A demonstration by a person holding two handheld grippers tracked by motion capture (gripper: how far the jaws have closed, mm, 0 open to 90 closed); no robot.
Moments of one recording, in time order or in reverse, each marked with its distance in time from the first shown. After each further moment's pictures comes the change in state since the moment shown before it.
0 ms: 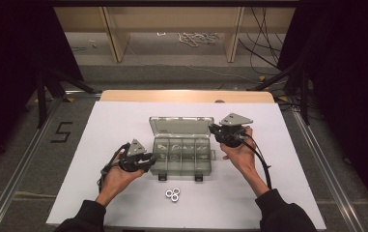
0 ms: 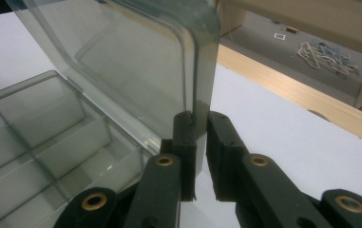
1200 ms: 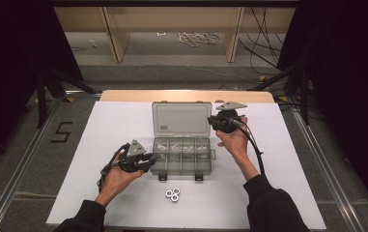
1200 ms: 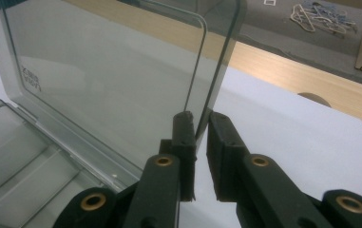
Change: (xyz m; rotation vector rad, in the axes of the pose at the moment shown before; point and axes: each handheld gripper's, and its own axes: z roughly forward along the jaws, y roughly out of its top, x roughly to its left) left arm 0.000 -0.001 0.000 -0.021 -0.003 -0.002; right arm -0.022 0.020 0.035 0.090 -0.039 0.130
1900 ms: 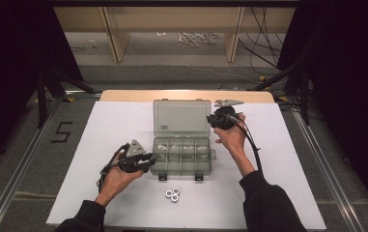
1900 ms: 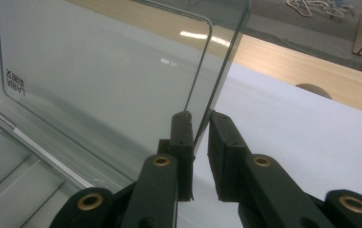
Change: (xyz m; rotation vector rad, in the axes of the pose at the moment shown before) left arm -0.001 -0.001 0.001 -0.017 -0.001 -0.007; right arm -0.006 0.005 0.015 0.037 -0.020 0.013
